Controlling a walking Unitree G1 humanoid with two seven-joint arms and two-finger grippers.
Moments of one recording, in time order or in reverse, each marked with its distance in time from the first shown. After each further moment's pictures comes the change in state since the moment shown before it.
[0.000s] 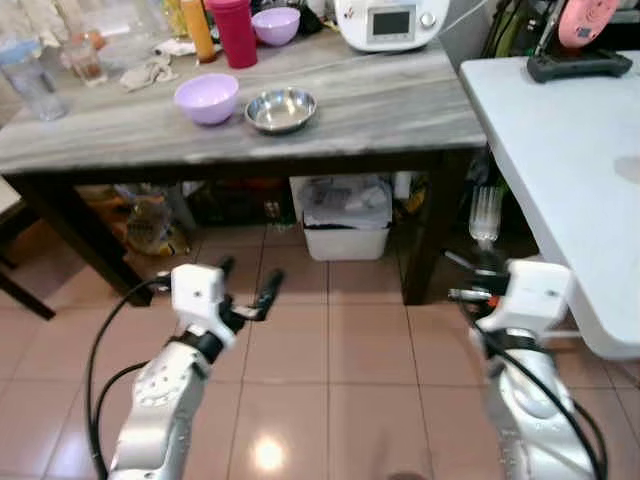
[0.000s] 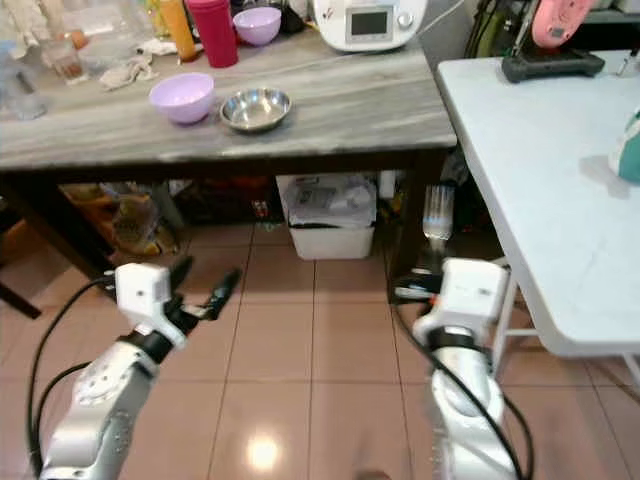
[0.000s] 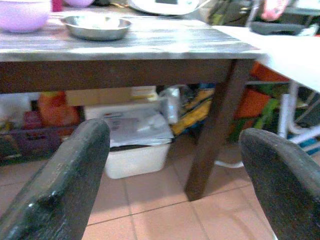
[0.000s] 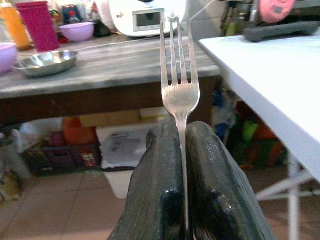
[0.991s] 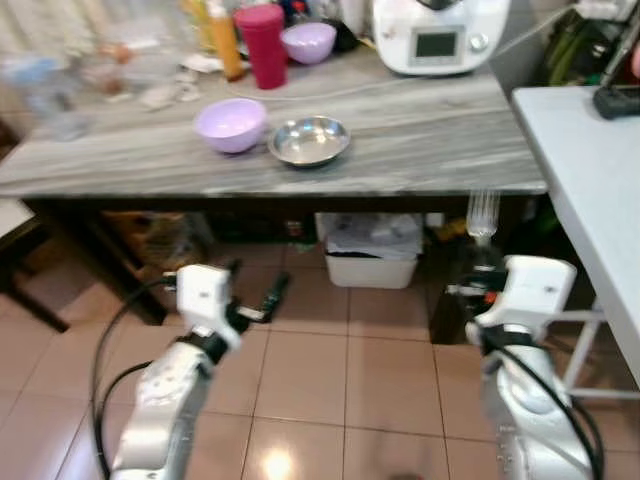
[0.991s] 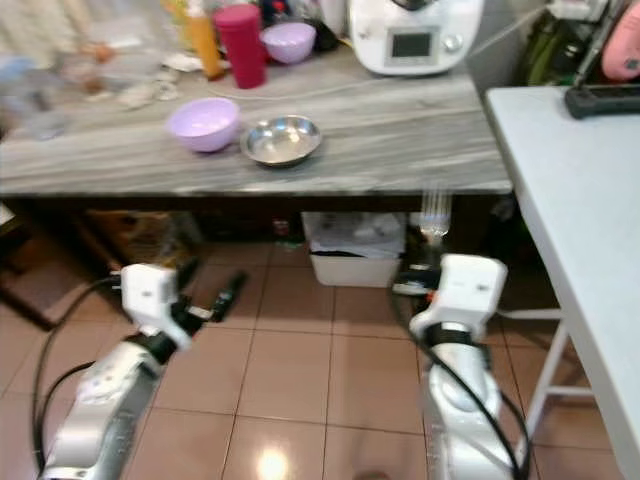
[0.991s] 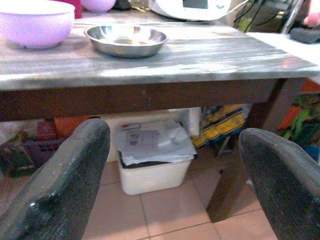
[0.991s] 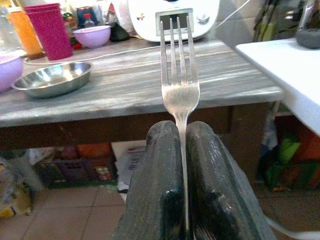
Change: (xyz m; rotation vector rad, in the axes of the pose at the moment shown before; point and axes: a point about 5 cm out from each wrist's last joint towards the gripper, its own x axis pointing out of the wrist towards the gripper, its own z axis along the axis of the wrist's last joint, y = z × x) left arm 0.002 -0.005 -0.001 -0.003 0.007 -0.025; right arm 0.003 0.003 0.003 0.019 0.000 0.003
